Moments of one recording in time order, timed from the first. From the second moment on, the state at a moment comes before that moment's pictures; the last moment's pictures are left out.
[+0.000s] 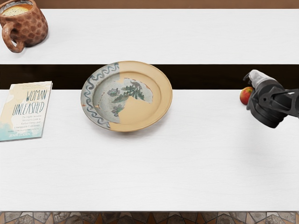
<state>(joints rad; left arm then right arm) -0.07 0.00 -0.02 -0.21 0.02 -0.14 0.42 1.43 -0.50 -0.52 1.24 -0.54 -0.54 -0.61</state>
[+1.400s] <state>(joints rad) -0.08 0.00 -0.02 -0.21 0.02 -0.14 0.42 1.35 -0.37 -0.53 1.05 -0.56 -0.57 -0.61</state>
